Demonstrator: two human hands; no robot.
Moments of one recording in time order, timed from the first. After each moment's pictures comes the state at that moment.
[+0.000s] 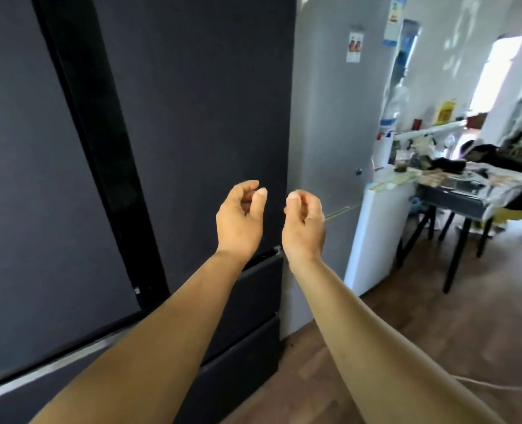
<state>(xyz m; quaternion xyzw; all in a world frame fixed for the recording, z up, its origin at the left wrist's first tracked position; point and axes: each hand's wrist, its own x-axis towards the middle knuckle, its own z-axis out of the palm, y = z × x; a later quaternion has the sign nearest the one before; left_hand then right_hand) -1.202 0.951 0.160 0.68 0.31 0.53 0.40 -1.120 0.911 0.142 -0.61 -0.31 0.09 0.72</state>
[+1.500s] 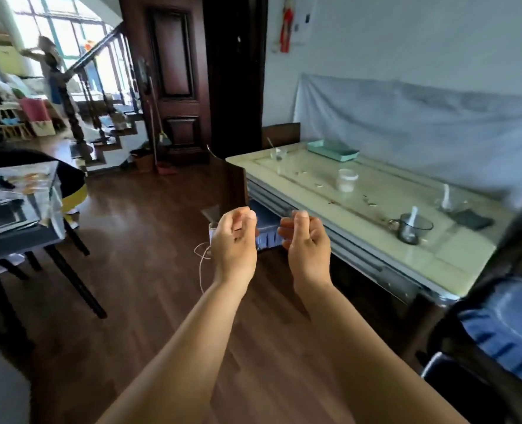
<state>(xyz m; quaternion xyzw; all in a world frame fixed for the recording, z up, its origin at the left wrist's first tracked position) -0.580 0.715 0.094 0.68 -0.16 0.03 0.72 -0.643 0.643 0.103 -0.62 0.25 -0.40 0.63</state>
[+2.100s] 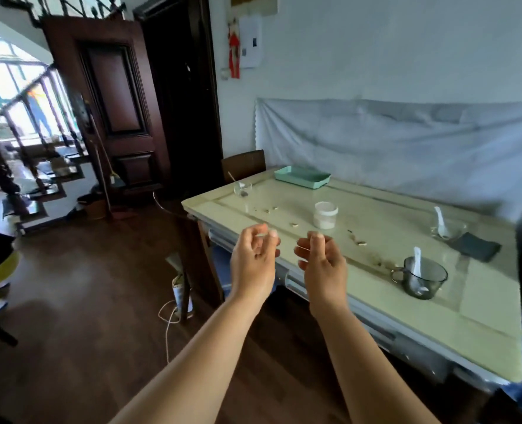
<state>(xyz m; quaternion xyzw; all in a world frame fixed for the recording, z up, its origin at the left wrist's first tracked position) -0.430 0.492 0.101 0.66 -0.29 -0.08 0.69 -0.497 0.424 0.089 -0.55 0.31 -0.47 0.62</state>
